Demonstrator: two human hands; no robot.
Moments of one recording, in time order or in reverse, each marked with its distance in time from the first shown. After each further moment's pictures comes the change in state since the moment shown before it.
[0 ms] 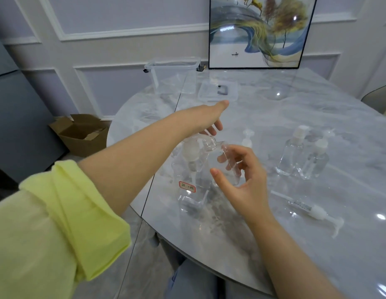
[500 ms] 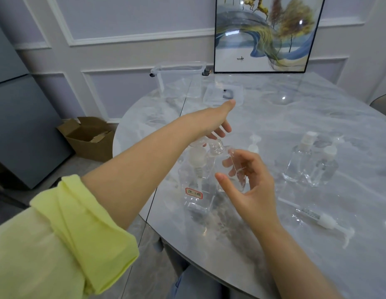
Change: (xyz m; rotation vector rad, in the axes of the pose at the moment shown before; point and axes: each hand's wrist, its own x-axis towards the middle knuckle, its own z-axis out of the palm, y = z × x) left_hand -0.003 0.003 -0.005 -0.071 -0.013 -0.006; right_hand 0.001 0.000 0.002 -0.005 0.019 -0.020
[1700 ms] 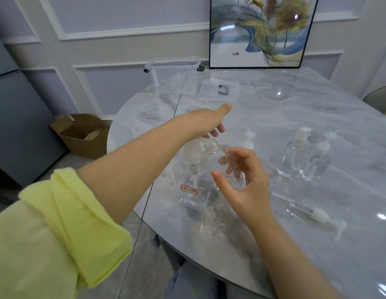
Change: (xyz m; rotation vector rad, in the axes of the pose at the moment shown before) left_hand 0.001 -0.003 0.007 0.092 0.005 0.008; right_hand -0.001 0.004 -0.002 -0.006 -0.004 -0.020
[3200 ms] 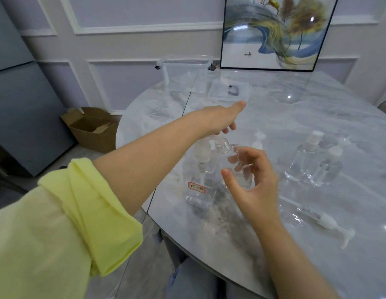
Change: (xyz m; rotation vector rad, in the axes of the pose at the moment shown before) left_hand 0.000 0.002 0.003 0.004 0.015 0.012; right_hand 0.000 0.000 0.000 -0.035 -0.001 0.004
